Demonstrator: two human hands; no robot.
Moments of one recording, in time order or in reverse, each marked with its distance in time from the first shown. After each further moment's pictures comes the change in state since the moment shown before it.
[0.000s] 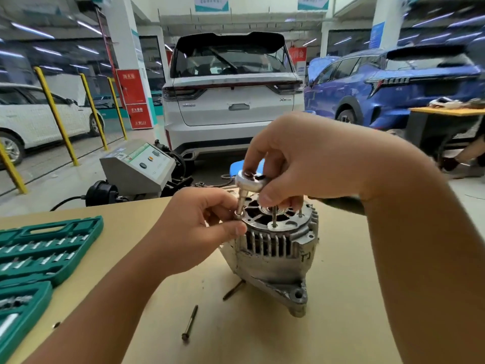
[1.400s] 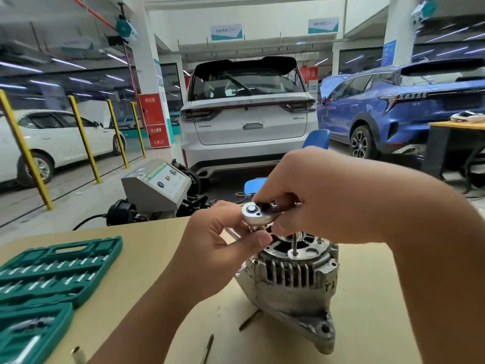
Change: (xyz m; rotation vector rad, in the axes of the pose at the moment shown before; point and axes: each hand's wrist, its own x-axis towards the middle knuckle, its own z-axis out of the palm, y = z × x) left_hand 0.006 -0.005 0.009 -0.102 0.187 0.138; right_hand -0.002 -0.025 0.002 -0.358 0.017 -0.049
